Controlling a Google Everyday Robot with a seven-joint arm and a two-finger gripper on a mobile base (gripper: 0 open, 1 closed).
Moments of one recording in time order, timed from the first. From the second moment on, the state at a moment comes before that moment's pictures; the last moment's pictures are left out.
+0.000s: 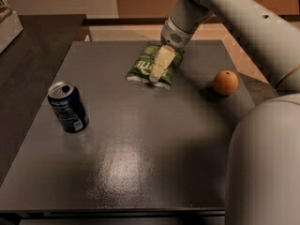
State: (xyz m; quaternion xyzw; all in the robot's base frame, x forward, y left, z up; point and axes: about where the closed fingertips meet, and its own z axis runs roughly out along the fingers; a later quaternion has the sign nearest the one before) arm 0.683 -0.039 0.854 -0.60 0.77 0.12 0.20
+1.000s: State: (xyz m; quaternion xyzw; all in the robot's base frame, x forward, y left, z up) arm 0.687 -0.043 0.835 -0.60 0.77 0.11 0.18
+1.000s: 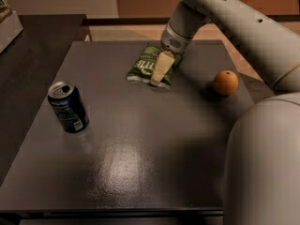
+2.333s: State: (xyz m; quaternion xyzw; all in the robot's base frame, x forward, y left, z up) arm 0.644 -0.027 0.883 -0.64 0.73 0.11 0.21
